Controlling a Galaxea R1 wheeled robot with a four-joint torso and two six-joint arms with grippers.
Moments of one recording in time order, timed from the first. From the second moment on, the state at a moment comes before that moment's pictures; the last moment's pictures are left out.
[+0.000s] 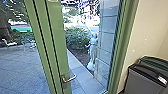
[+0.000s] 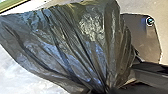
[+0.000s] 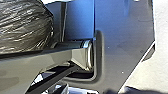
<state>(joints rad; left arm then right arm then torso) 1.49 2.98 -2.70 -0.24 0.00 0.21 -1.53 3.05 -2.68 -0.18 -0.10 0.16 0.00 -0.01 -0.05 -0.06</state>
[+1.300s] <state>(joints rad) 1.49 2.98 -2.70 -0.24 0.00 0.21 -1.53 3.05 -2.69 -0.18 -0.10 0.16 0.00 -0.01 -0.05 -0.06</state>
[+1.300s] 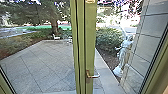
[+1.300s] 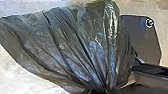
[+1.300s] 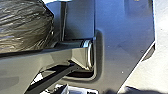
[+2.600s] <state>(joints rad) 1.50 2.98 -2.70 -0.24 0.00 0.21 -1.53 3.06 -2.69 -0.18 -0.10 0.16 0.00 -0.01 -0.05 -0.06</state>
